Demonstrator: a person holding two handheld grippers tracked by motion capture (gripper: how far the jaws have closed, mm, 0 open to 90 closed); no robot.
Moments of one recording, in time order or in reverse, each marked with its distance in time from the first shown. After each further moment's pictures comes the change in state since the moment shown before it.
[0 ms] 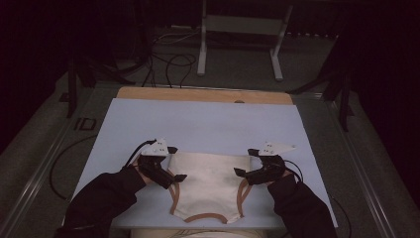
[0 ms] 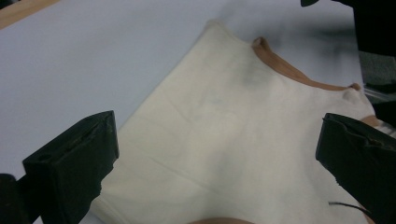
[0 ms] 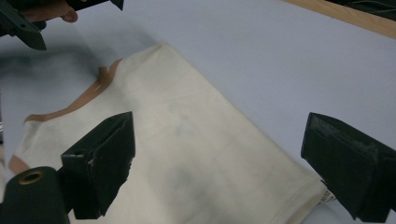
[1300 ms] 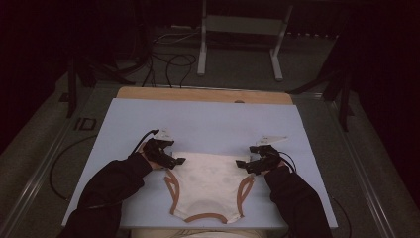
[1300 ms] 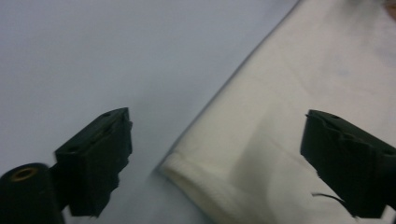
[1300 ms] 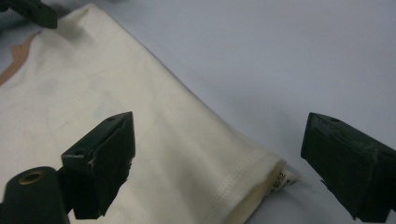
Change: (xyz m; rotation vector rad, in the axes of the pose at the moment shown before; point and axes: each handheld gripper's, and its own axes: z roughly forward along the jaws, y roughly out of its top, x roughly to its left) left arm 0.063 -0.024 0.041 0.164 0.147 -0.135; right arm -0.055 -0.029 0.042 0.108 -0.031 0.116
